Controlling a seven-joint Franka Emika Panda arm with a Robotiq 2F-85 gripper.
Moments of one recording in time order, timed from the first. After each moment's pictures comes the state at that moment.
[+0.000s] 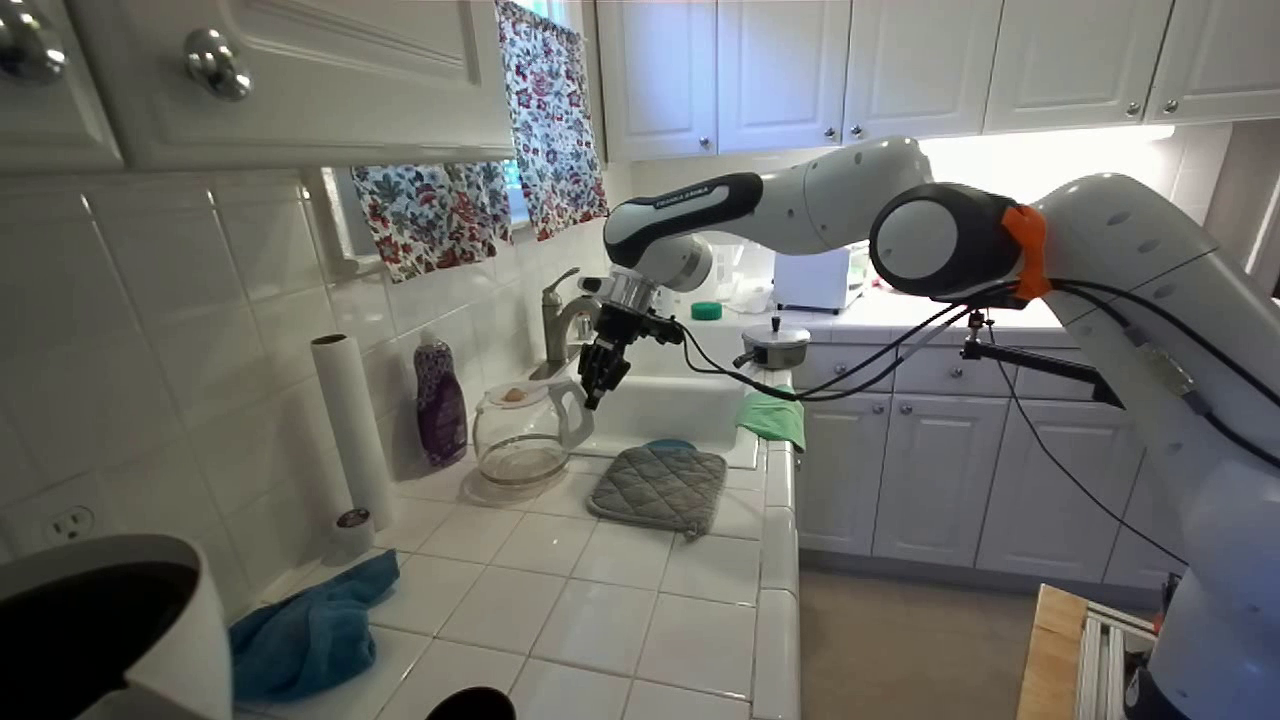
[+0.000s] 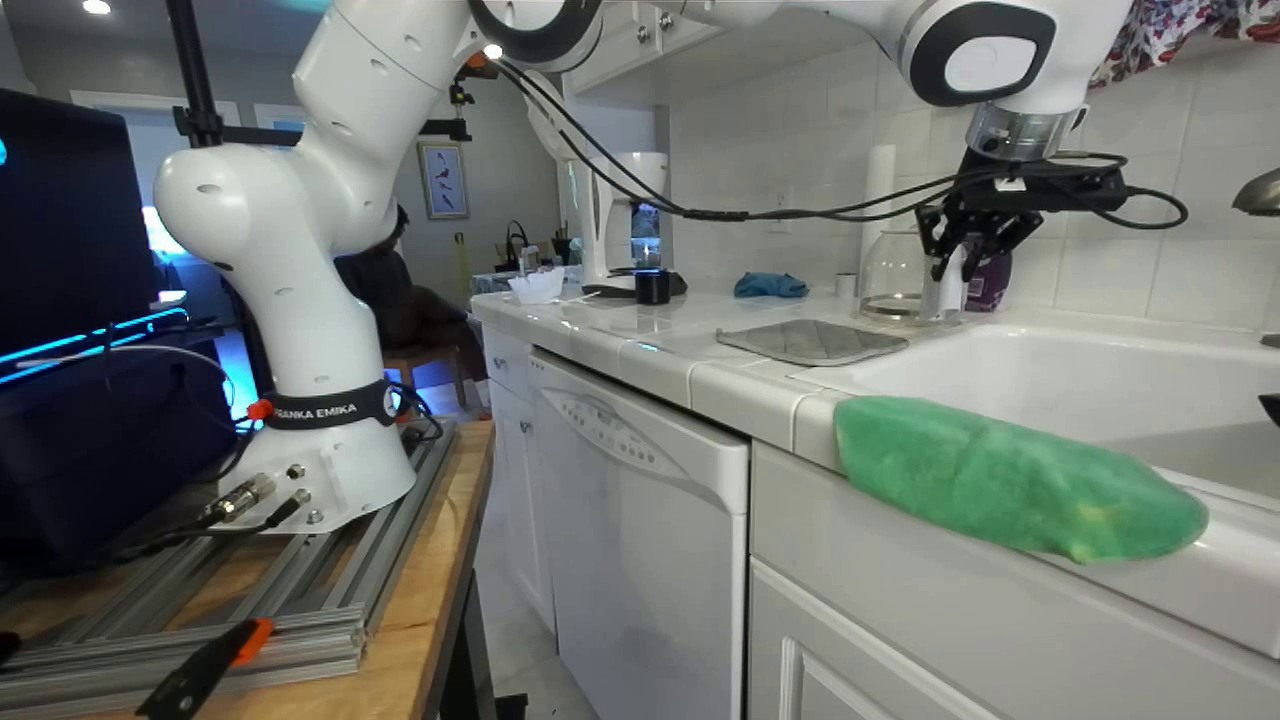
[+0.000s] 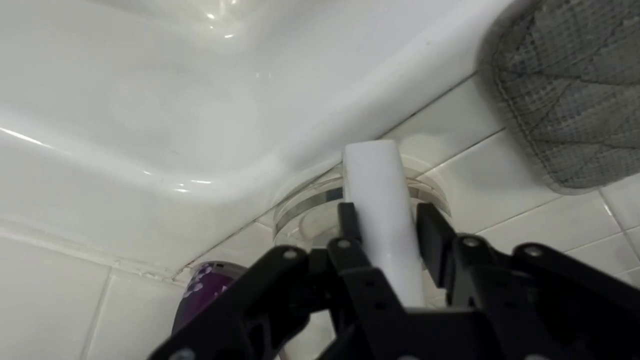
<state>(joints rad) -0.31 0.77 0.23 -1.13 0.39 1.93 -1.51</state>
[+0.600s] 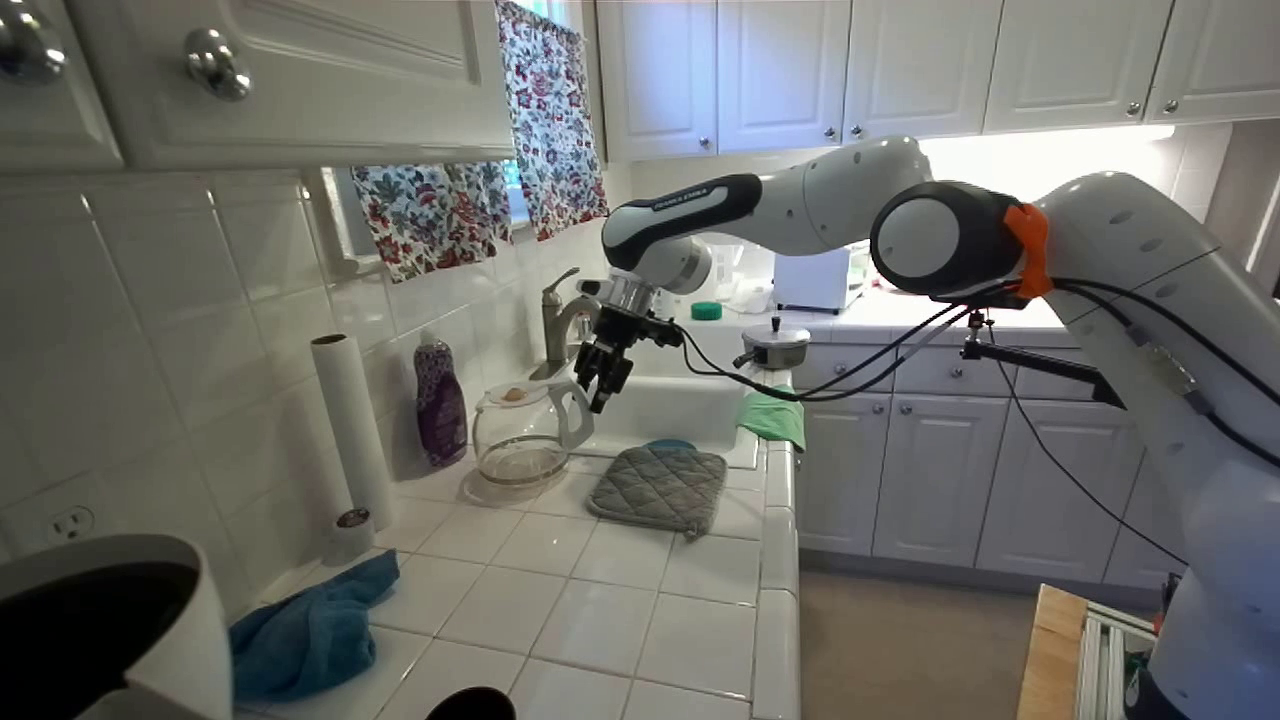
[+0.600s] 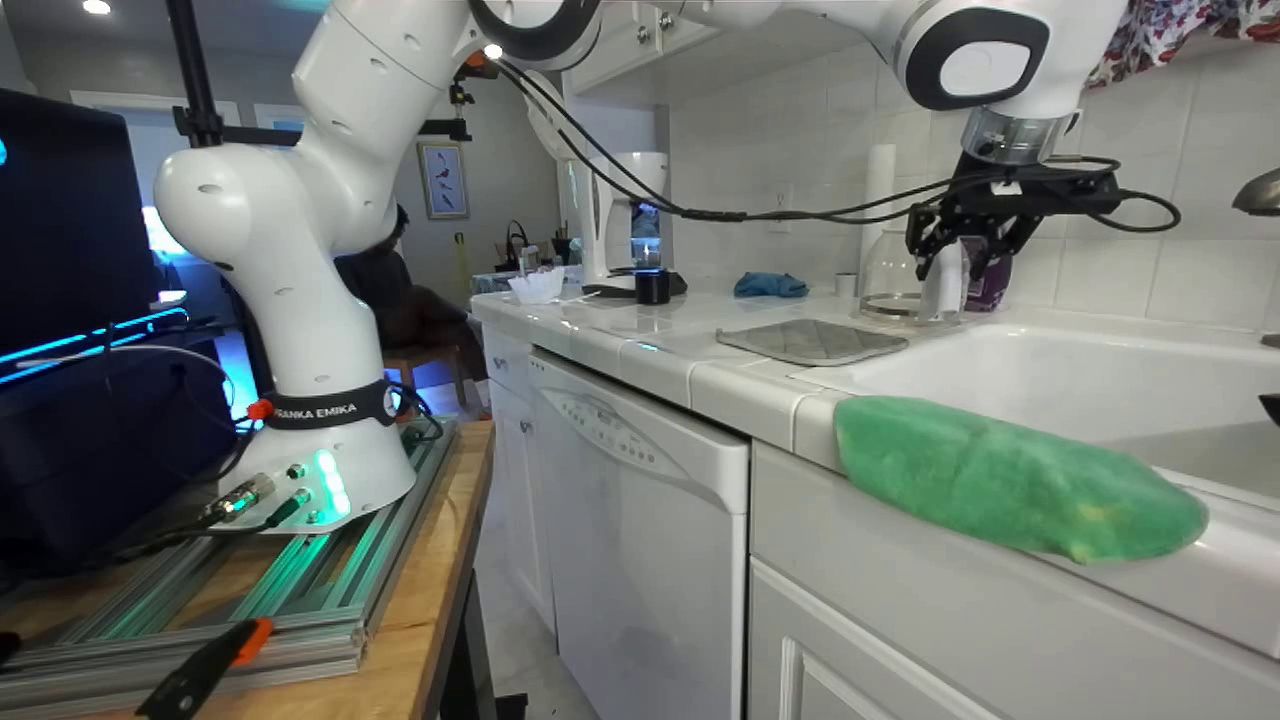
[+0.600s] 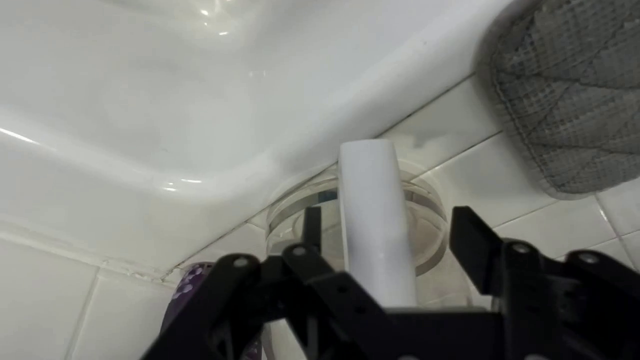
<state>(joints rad) -0.30 0.76 0.23 -1.15 0.39 1.94 -1.53</state>
